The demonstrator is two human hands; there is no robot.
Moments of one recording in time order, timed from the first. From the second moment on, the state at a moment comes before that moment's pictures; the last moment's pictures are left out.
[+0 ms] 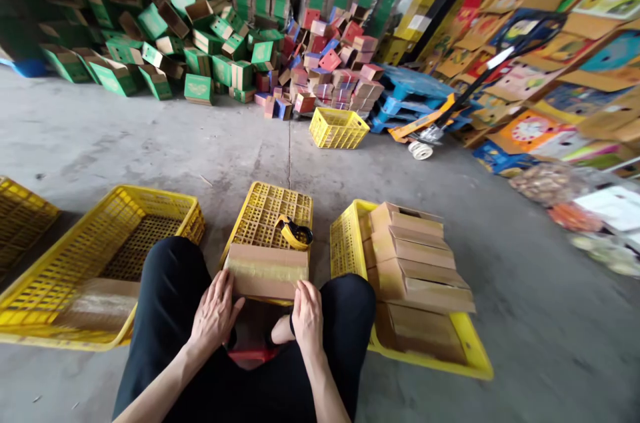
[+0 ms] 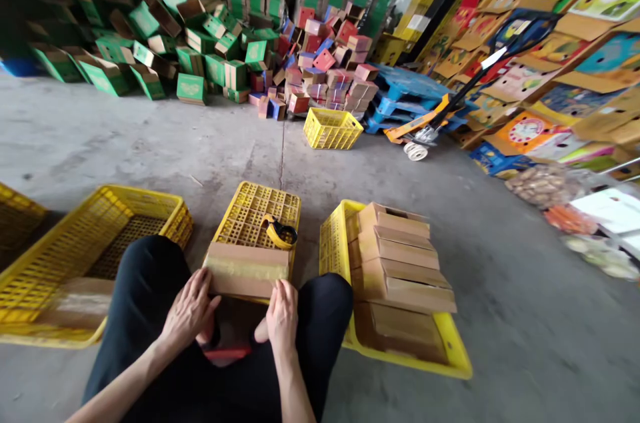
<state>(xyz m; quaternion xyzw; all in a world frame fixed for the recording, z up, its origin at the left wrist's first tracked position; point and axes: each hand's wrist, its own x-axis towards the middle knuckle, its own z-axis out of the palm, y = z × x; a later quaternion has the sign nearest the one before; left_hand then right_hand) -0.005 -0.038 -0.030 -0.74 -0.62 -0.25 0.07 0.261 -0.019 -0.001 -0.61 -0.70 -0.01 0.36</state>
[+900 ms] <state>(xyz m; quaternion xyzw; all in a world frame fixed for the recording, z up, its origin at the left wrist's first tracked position) -0.003 0.006 -0.024 -0.72 -0.64 -0.27 0.02 0.197 0.010 -0.003 -0.55 -0.77 -0.02 0.32</state>
